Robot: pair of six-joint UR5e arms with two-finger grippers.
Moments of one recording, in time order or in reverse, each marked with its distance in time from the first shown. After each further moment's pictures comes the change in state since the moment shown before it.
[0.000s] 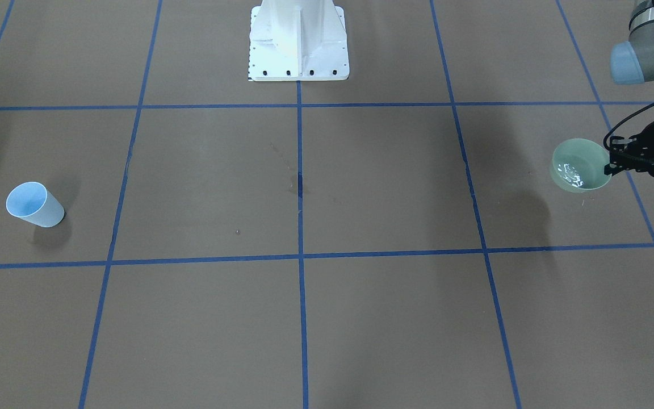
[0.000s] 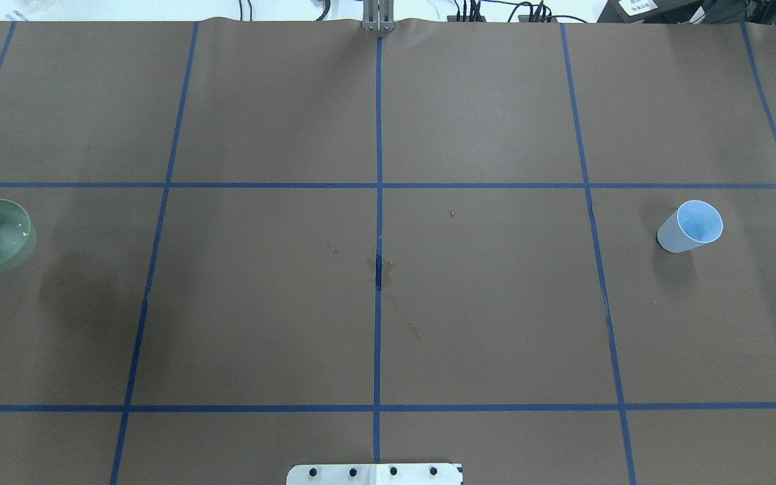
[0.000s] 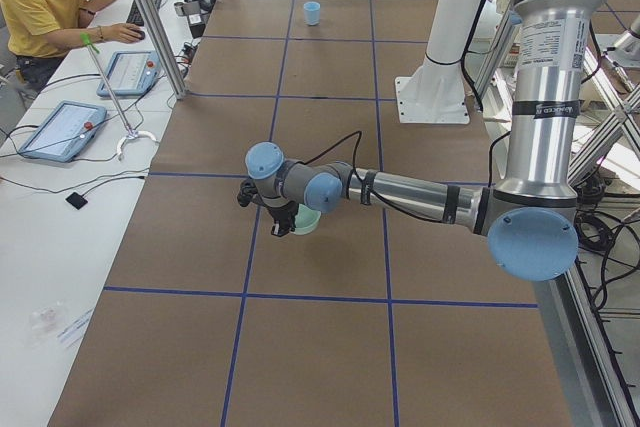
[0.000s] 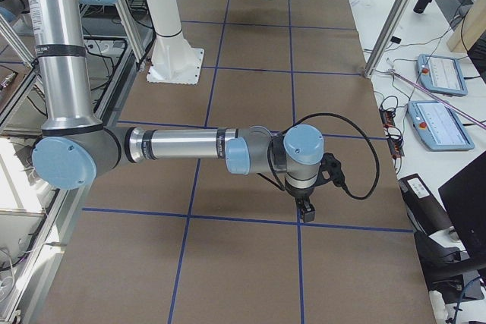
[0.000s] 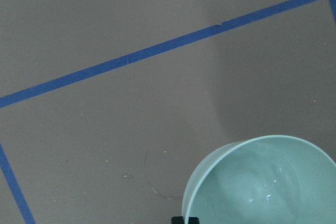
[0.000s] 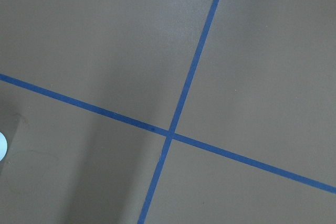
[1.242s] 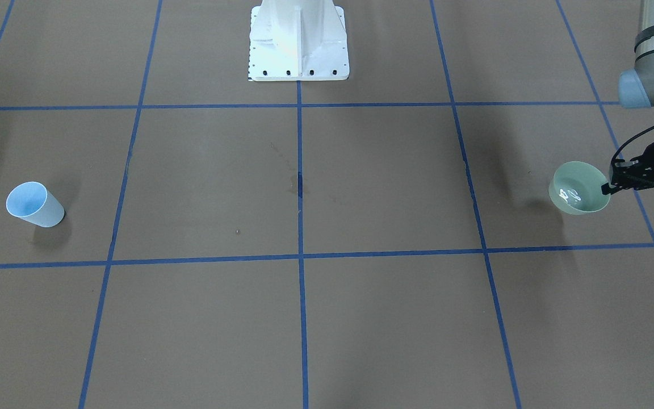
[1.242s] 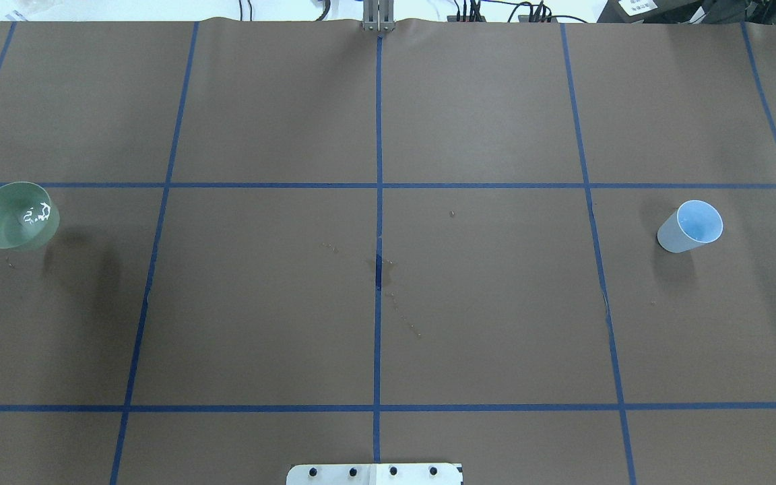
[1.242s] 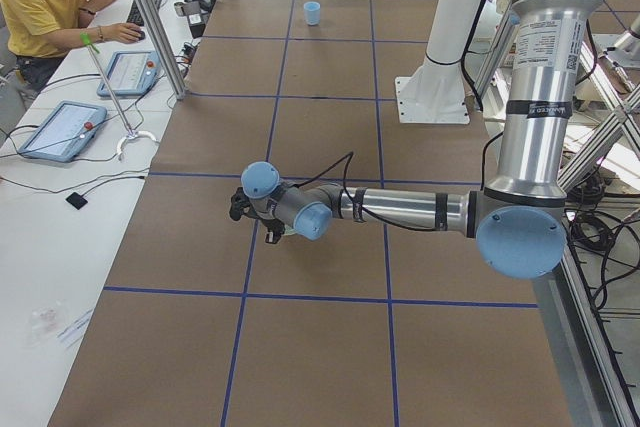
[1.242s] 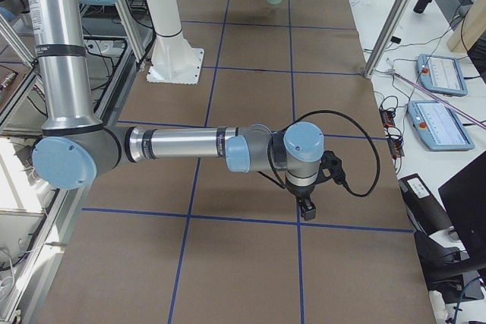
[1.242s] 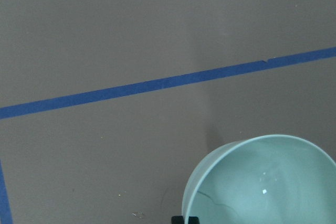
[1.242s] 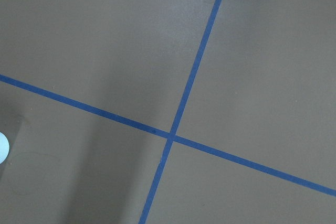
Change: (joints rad) left arm 0.011 -0.041 0.160 -0.321 -0.057 -0.319; right arm 0.000 0.002 0.011 -0.002 0.000 0.000
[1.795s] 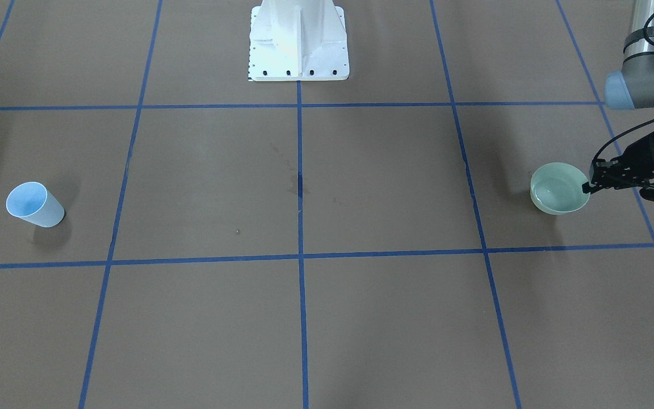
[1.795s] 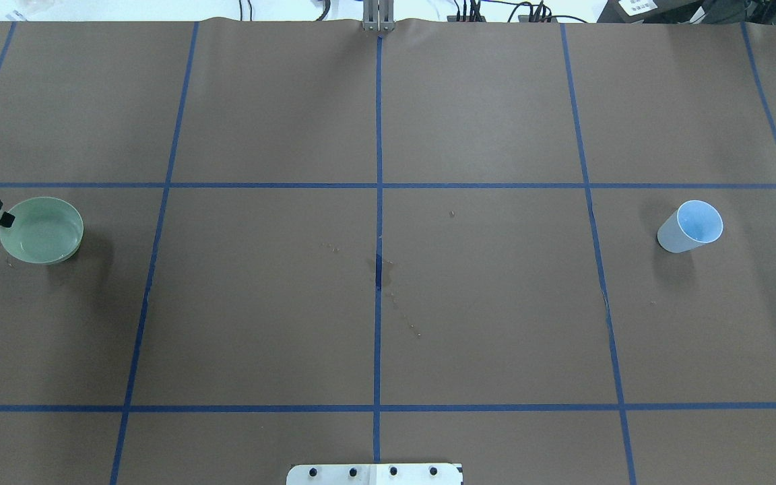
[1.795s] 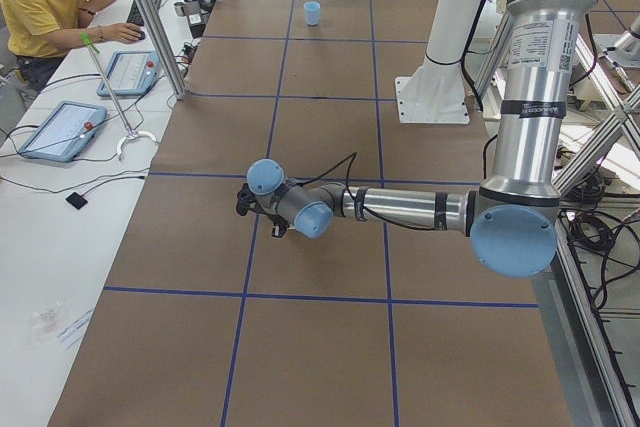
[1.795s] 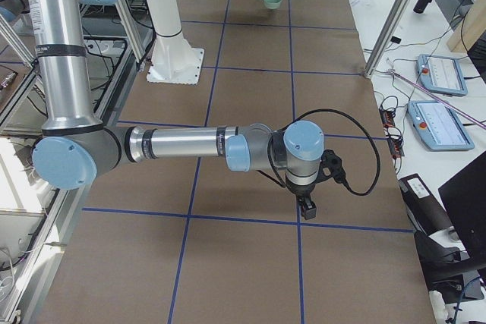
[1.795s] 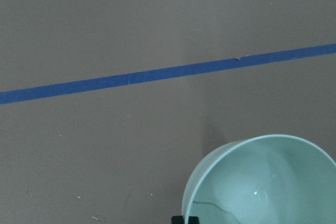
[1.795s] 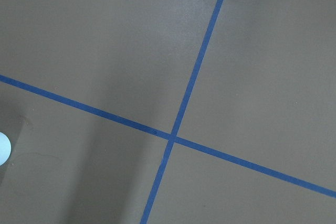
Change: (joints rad) left arm 0.058 0.000 0.004 -0.059 -0.002 -0.079; right arm 0.000 0.000 0.004 -0.001 -0.002 0.001
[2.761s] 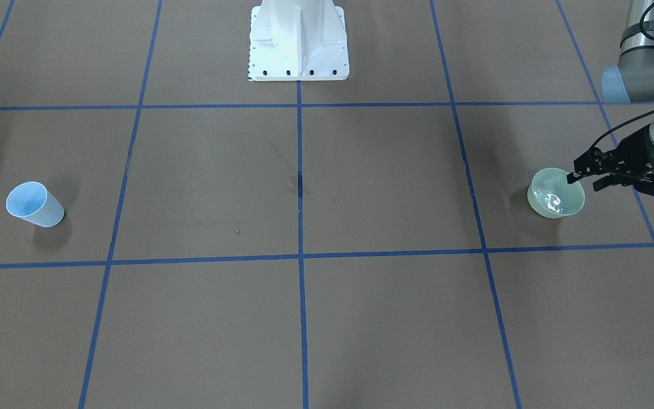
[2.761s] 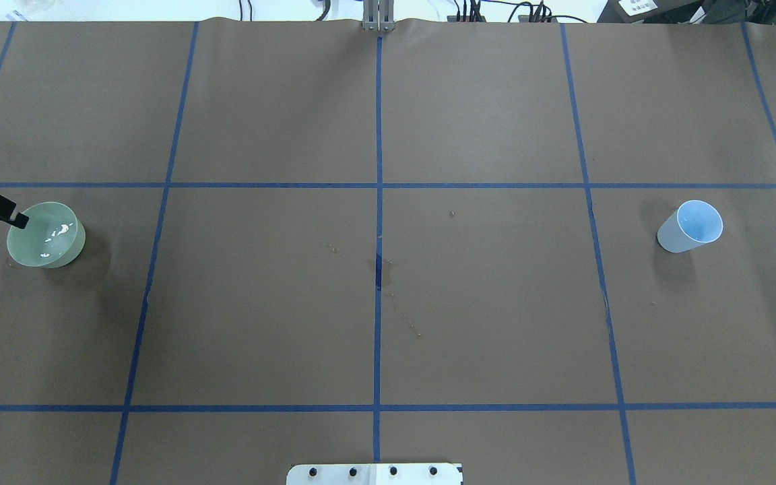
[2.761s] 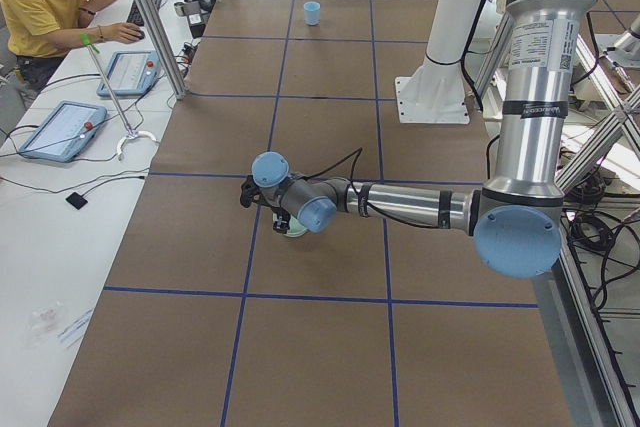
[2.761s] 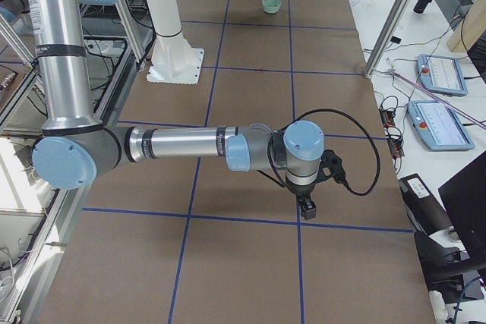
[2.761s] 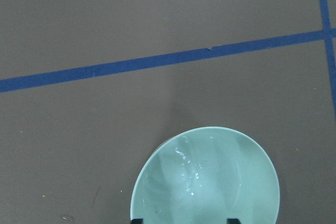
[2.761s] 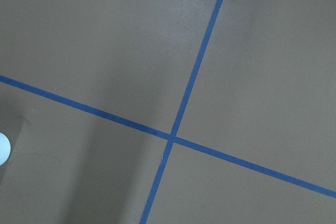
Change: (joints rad) left arm -0.019 0.027 -0.069 0.002 -0.007 -0.003; right arm 0.000 0.000 0.000 0.000 0.000 0.000
